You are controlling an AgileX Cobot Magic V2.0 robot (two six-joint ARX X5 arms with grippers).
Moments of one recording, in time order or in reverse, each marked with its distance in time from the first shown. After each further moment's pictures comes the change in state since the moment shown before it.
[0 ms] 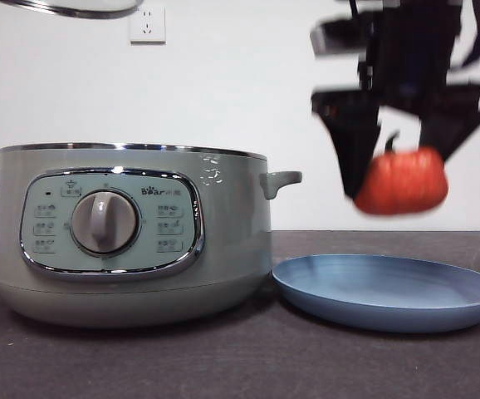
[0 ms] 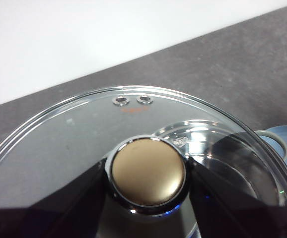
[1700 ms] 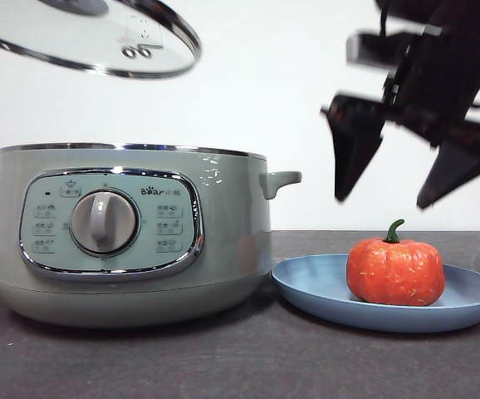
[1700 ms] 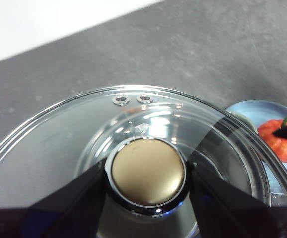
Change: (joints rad) left arm 0.000 0.199 0.000 0.056 0.153 0.000; right arm -0.120 -0.114 -0.150 0.199 -0.229 -0.027
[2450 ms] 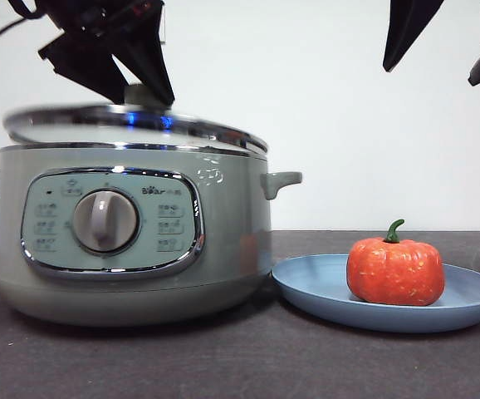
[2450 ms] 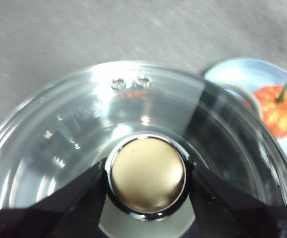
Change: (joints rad) left arm -0.010 0.326 0.000 0.106 0.132 0.001; right arm -0.034 -0.348 0.000 -0.029 0.106 0.001
